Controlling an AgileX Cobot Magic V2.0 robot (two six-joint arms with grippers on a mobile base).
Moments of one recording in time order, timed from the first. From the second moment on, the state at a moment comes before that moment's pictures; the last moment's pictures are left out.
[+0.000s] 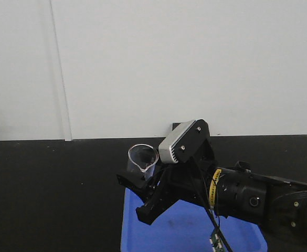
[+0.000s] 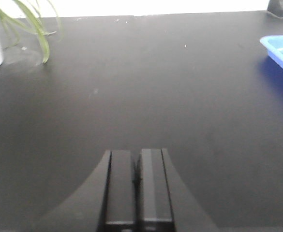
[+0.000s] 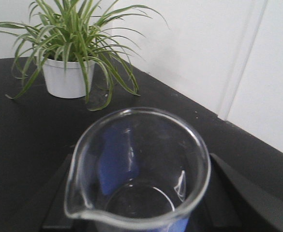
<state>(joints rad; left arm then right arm) 0.05 -0.02 0.03 -0.04 0.36 0.02 0.48 1.56 -1.07 -1.11 -0.52 0.90</state>
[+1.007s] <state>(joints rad) 0.05 -0.02 0.03 -0.04 0.36 0.02 0.48 1.56 -1.07 -1.11 -0.52 0.90</state>
